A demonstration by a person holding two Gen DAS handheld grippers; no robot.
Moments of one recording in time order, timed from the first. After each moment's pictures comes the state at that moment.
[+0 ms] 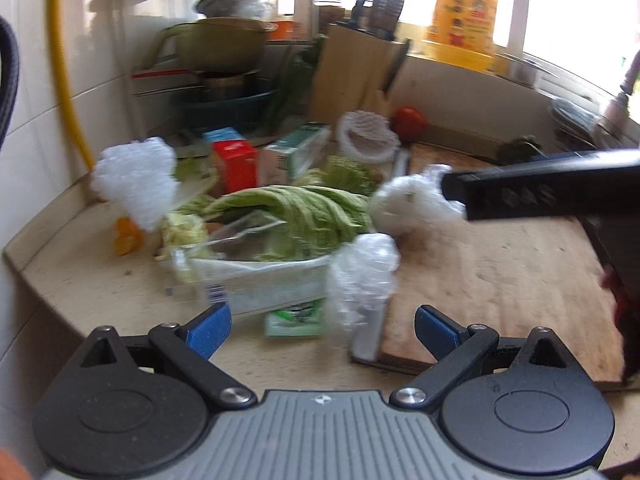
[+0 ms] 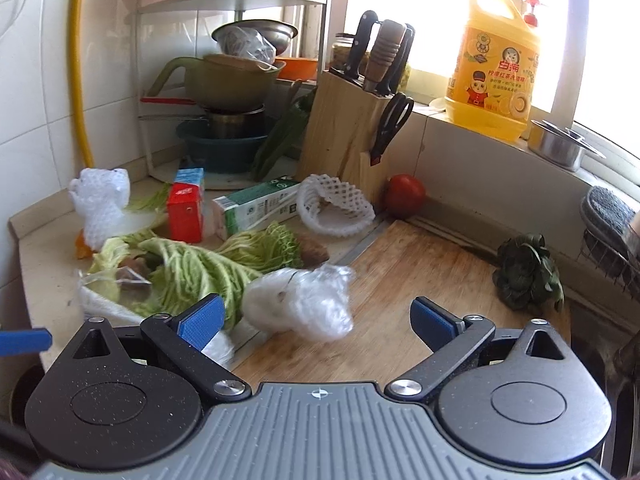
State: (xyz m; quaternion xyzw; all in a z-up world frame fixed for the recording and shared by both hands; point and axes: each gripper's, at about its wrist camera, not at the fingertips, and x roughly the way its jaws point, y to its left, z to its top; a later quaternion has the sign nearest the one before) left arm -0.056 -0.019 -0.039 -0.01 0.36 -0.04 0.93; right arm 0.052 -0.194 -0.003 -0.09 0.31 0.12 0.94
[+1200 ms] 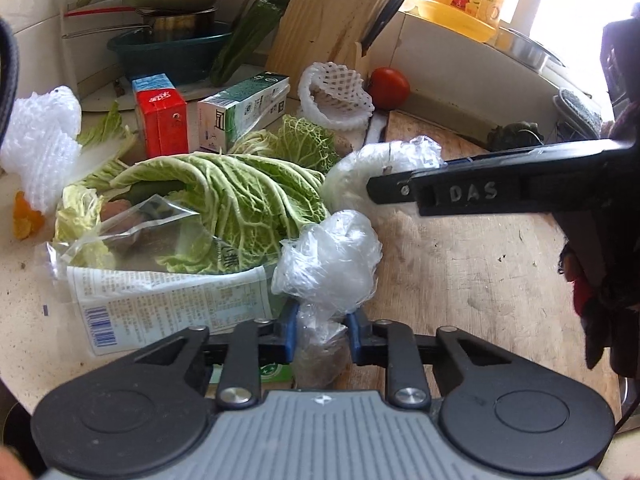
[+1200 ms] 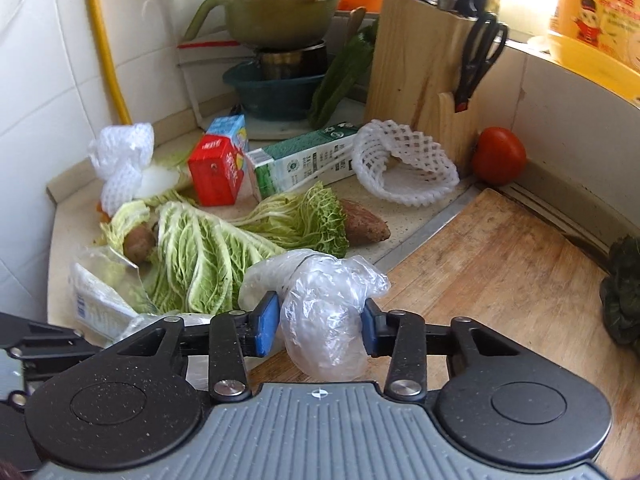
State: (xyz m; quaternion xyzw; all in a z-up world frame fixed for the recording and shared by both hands) left arm 0.022 -0.035 -0.075 -0.07 0.42 -0.09 0.90; right arm 0.143 -0.207 -0.044 -0.07 0.40 0.26 0.88
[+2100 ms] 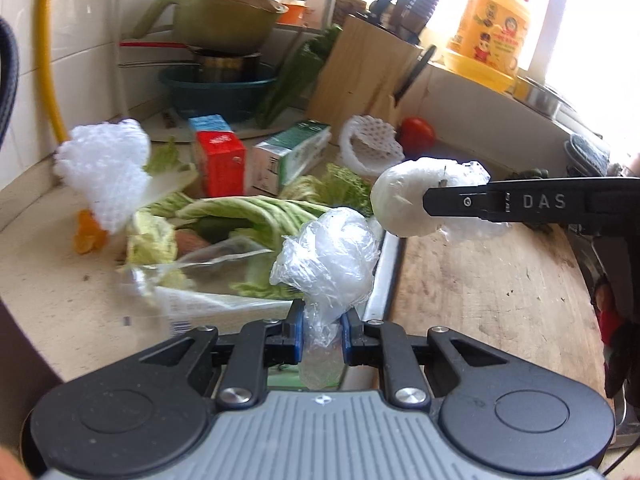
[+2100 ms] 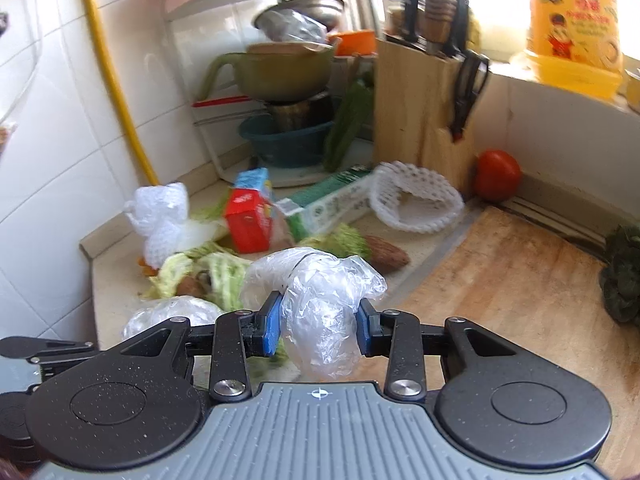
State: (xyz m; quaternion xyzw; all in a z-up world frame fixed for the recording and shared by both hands) left arm -0.007 0.002 -0.042 -0.08 0.37 -0.04 0.92; right arm 0.115 -0.204 -0.008 -0.01 0.36 0.27 0.89
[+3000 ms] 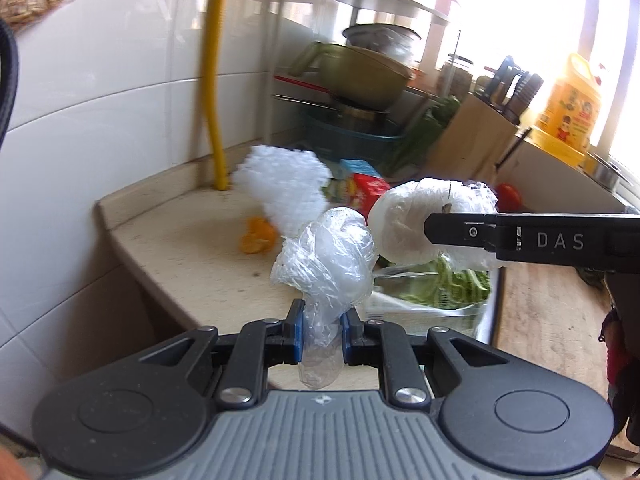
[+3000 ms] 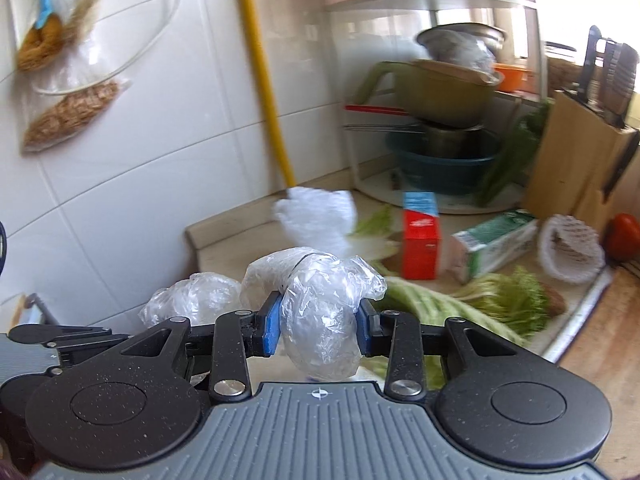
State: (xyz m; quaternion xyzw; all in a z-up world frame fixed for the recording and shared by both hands) left arm -0.087 0.102 -0.023 -0.12 0.31 0.08 0.94; right arm 0.060 -0.074 0.018 -0.04 0.33 0.38 0.86
